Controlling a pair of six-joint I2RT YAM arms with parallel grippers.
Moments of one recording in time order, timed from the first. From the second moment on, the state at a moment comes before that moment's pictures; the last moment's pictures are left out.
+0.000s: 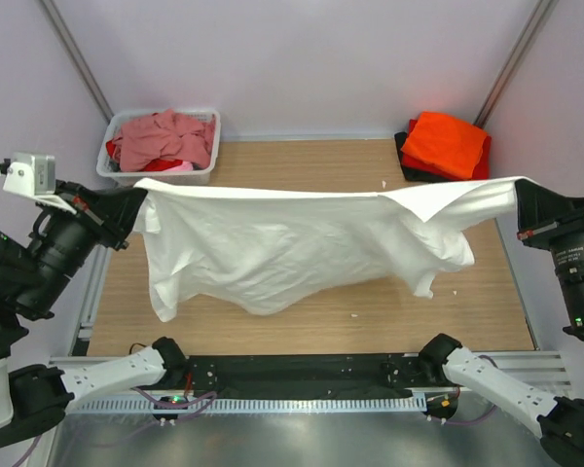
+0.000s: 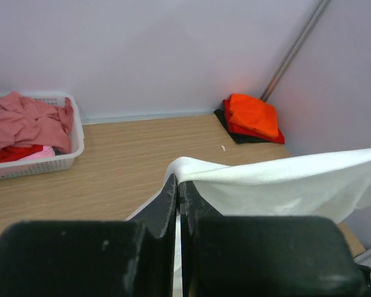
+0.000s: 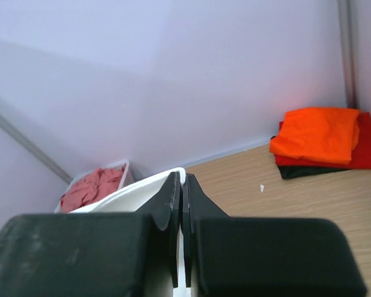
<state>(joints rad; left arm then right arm) -0.92 0.87 1.88 -0.96 -0.54 -0.24 0.66 0.70 1.70 -0.81 0.70 0.37</state>
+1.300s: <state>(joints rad) -0.38 1.51 1.95 -0.88 -0.05 -0.05 0.37 1.70 2.03 -0.52 0.23 -0.09</state>
